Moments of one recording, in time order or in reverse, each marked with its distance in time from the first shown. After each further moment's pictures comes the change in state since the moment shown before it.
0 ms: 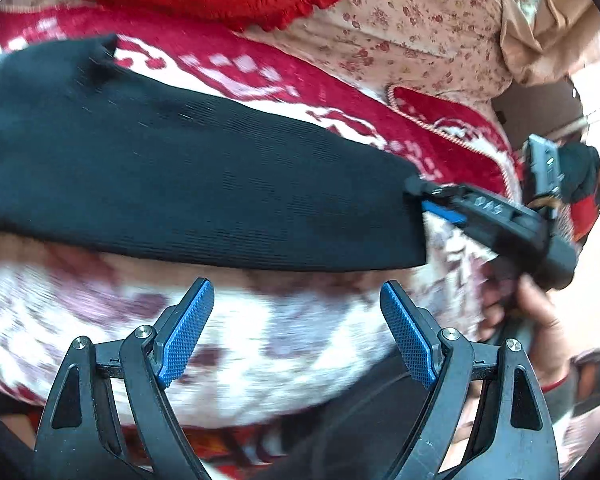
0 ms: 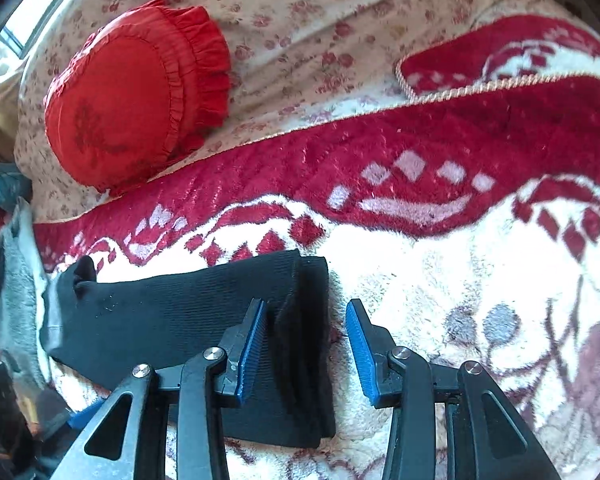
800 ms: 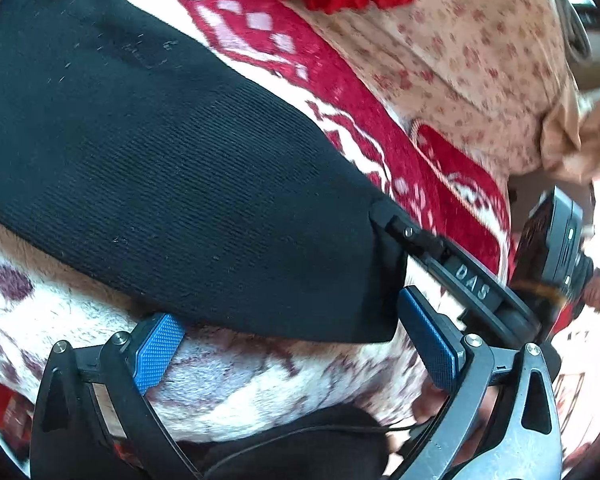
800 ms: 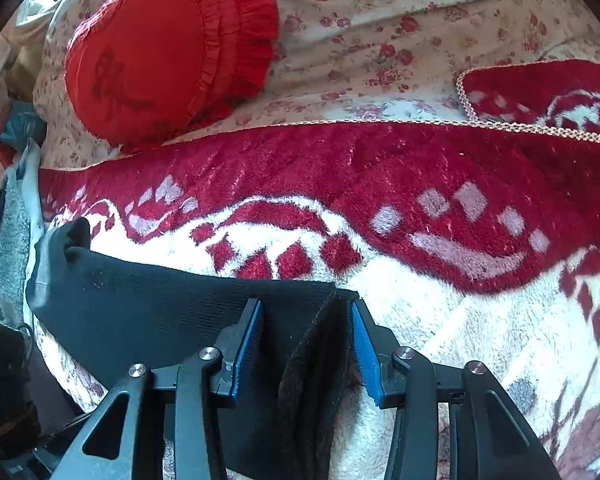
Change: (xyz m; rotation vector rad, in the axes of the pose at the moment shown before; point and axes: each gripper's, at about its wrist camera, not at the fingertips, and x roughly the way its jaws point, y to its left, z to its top) left arm 0.054 -0.010 0.016 -0.361 -0.006 -0.070; right arm 0.032 0.018 0.020 -0.188 0.068 0.010
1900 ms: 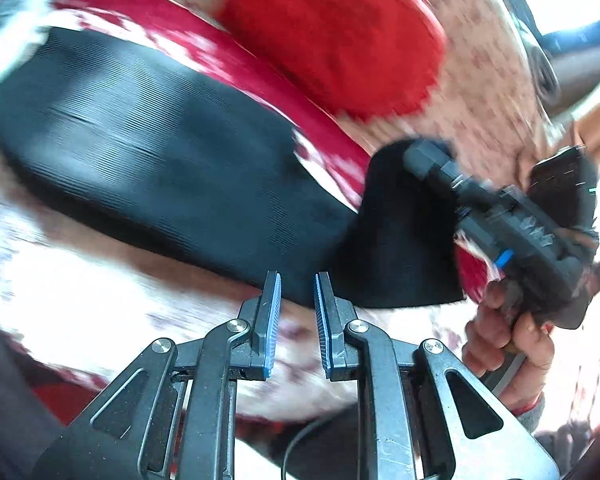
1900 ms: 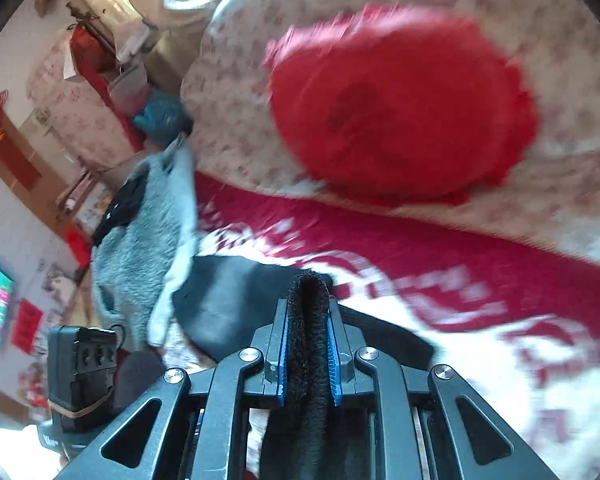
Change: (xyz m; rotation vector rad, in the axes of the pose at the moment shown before) left arm -0.187 0.122 0.049 0.093 -0.180 0.029; right arm -0.030 0.222 0.034 -0.211 -0.118 0.412
